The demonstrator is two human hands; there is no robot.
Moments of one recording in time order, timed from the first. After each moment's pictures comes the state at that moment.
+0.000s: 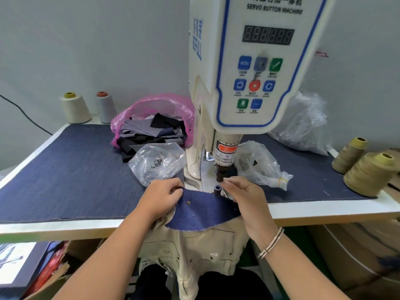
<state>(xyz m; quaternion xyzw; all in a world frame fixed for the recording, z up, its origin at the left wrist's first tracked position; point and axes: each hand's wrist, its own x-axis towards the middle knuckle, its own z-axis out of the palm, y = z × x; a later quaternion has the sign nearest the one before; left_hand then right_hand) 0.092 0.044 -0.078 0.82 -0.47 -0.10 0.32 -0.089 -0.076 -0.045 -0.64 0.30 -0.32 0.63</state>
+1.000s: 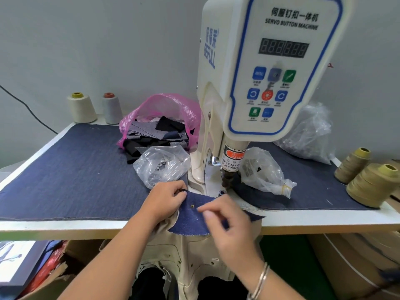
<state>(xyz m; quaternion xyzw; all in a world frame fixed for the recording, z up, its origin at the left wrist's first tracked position) 0.092 0.042 -0.077 0.82 -0.45 -0.12 0.34 -0.097 -0.012 -0.041 -0.81 0.11 -0.40 0.42</state>
